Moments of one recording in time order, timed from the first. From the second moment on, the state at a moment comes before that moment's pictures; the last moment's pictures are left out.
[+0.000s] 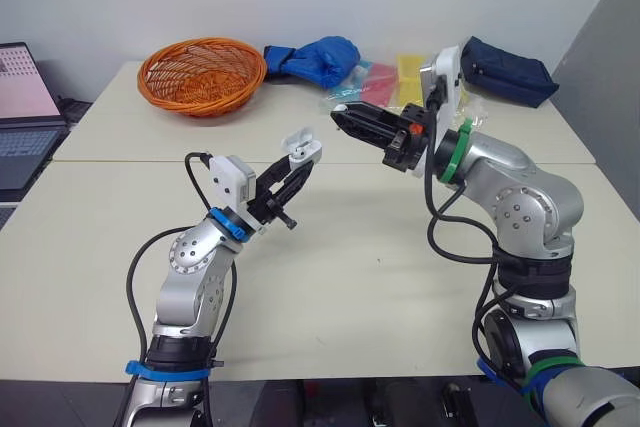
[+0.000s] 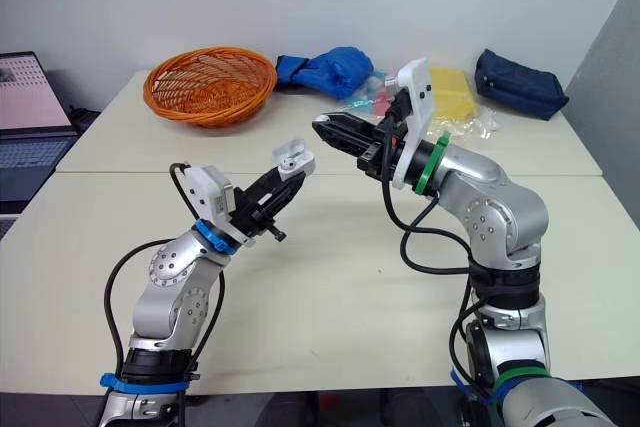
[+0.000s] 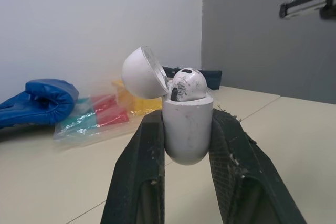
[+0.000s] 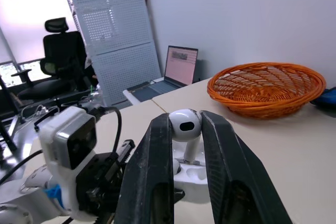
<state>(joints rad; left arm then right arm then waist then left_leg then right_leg) -0.32 0.30 0.06 -0.10 -0.41 0.04 -0.68 -0.81 -0.21 -0.07 -0.25 0.55 0.87 0.63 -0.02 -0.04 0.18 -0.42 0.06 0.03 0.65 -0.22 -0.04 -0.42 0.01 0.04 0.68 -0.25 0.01</state>
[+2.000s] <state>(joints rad) -0.35 0.29 0.02 -0.12 -0.44 0.09 -0.75 -0.92 -0.40 -0.09 0.03 0.69 0.90 0.67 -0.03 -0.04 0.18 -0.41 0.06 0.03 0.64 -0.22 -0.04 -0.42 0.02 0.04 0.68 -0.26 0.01</state>
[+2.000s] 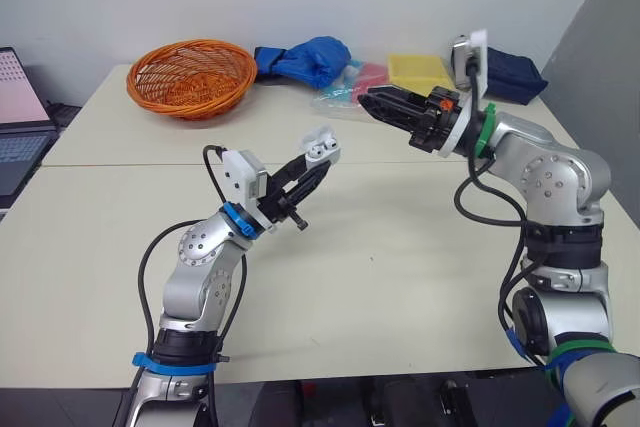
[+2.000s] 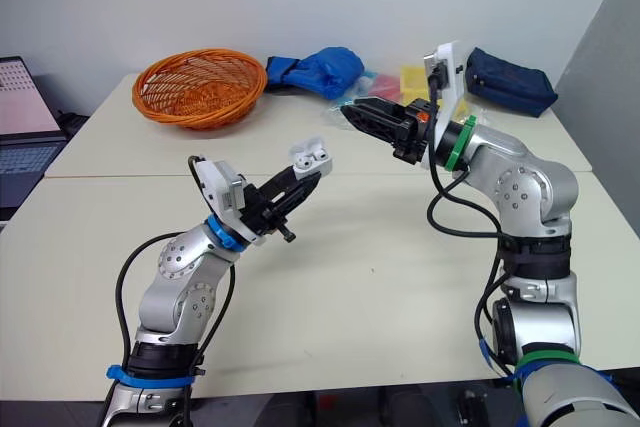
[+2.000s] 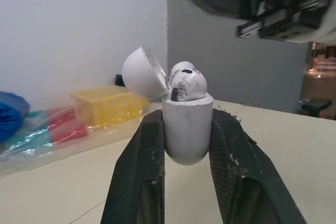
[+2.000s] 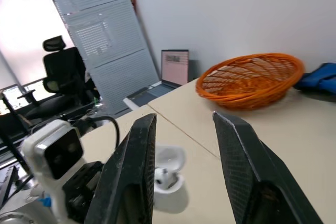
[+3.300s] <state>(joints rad) -0.45 0.45 0.04 -0.09 -0.70 0.70 -0.76 -0.79 -0.51 0.05 -0.13 0.48 0.57 1.01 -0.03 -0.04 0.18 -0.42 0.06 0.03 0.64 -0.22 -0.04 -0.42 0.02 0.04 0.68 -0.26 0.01</state>
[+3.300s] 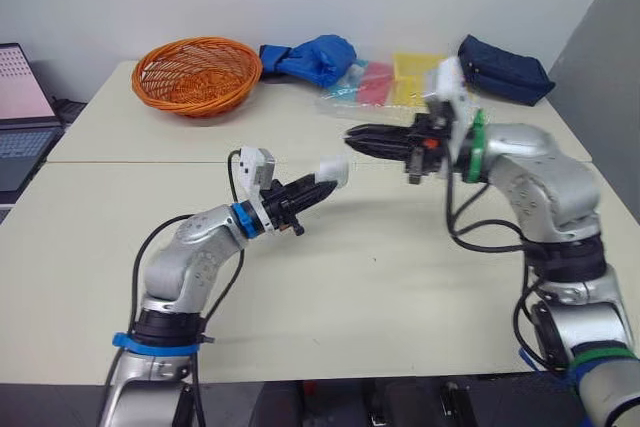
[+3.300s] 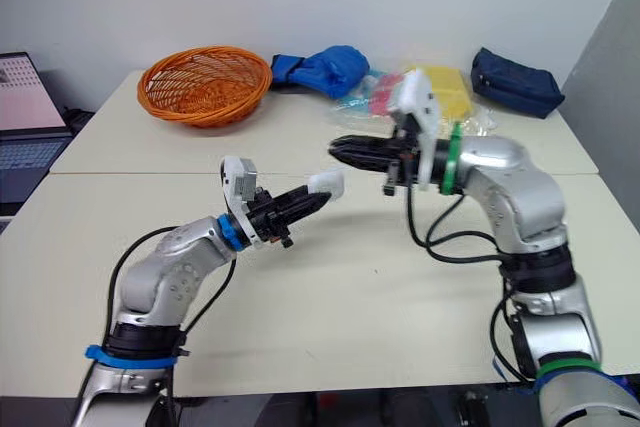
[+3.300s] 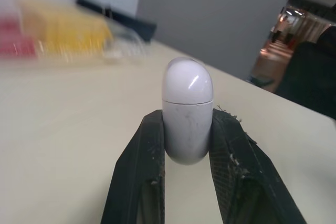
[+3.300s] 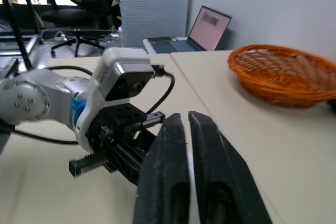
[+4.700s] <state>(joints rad) 0.01 0.89 0.32 -0.24 -0.53 0.68 -0.75 -0.52 -0.64 0.12 0.21 0.27 0.02 1.27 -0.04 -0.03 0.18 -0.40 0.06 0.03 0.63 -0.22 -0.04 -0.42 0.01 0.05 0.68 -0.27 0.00</state>
